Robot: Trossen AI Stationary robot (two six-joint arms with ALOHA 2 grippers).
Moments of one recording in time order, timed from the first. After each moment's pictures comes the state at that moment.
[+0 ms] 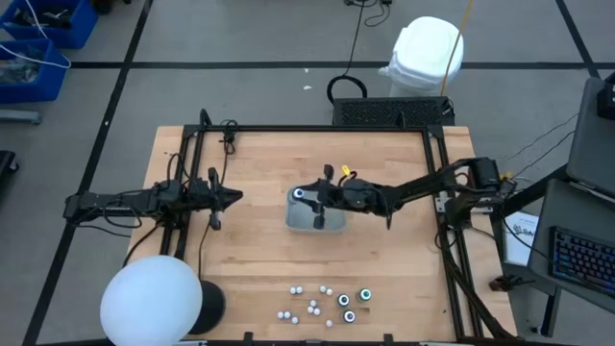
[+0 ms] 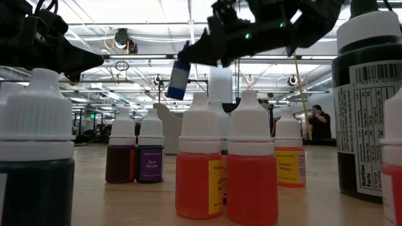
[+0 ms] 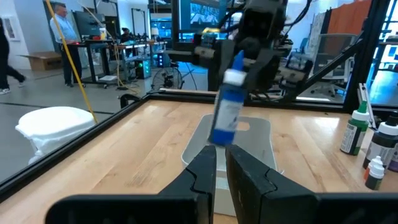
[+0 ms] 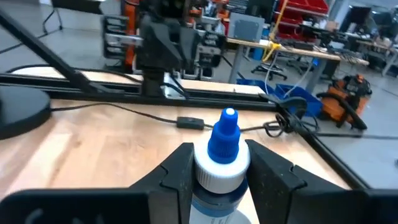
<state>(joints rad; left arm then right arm) 0.03 0.14 0.01 0.13 -0.11 -0.02 0.01 1.74 0.86 0.76 0.21 -0.12</state>
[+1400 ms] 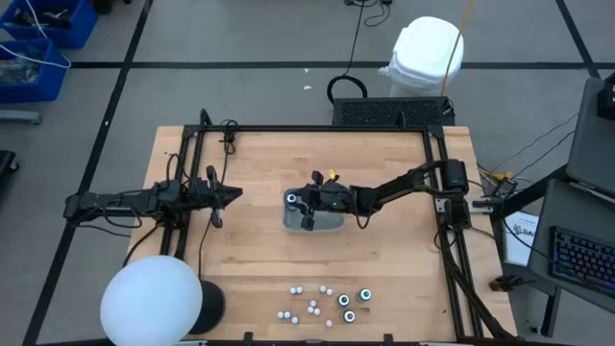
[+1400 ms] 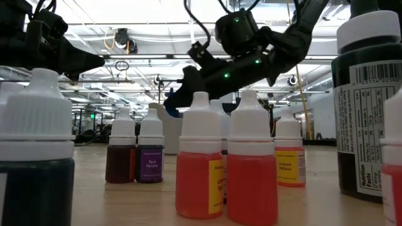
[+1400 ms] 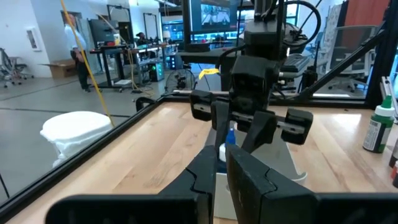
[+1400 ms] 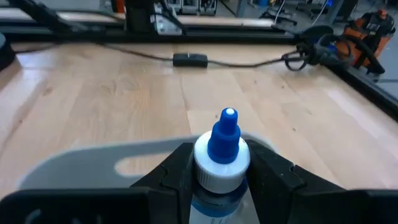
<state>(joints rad) 0.03 0.14 0.01 0.14 -0.17 0.03 -0.04 1.98 0.98 0.67 0.18 -0.02</state>
